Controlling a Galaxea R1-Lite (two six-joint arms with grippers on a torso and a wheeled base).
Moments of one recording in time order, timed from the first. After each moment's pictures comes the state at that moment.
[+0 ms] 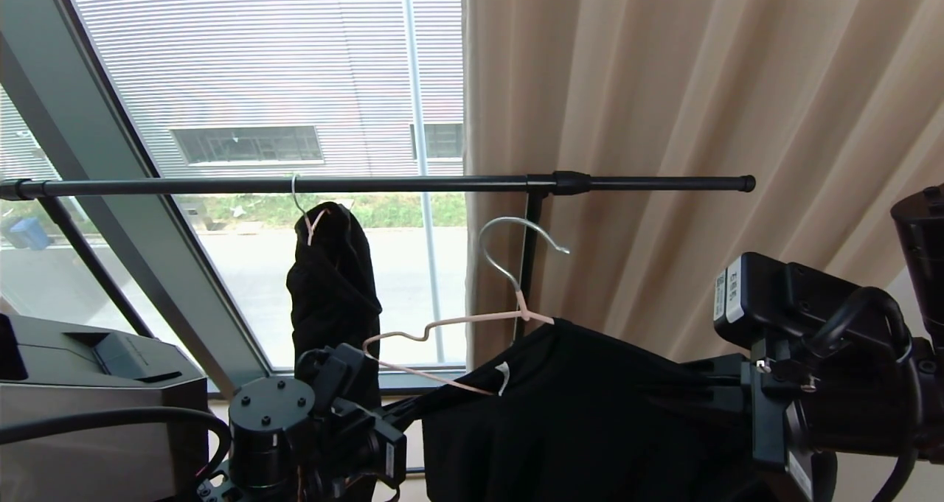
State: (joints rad) left arm -0.60 2.11 -0.19 -1.57 -0.07 -0.14; right arm 0.72 1.34 -0.89 0.20 0.09 -0.38
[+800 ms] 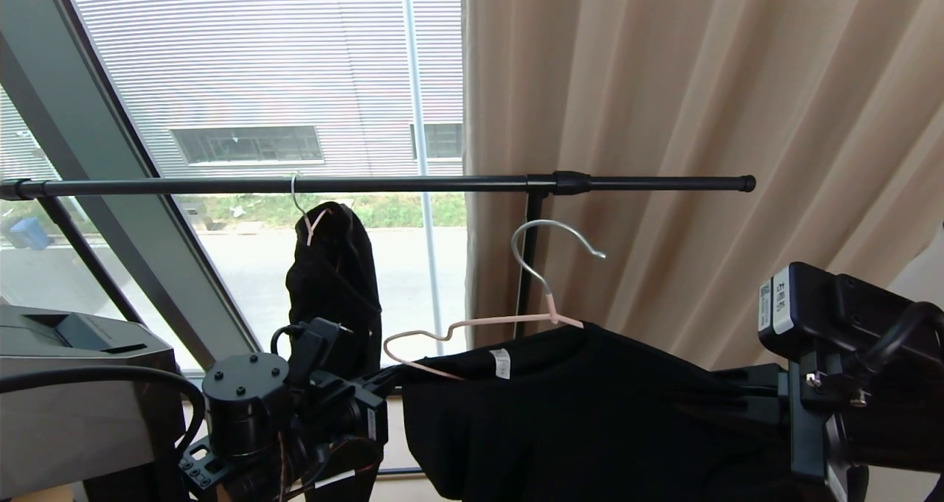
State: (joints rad) left arm -0.49 2.08 -0.22 -1.57 -0.08 -0.11; right arm 0.69 1.27 -0.83 0.20 0.09 -0.38
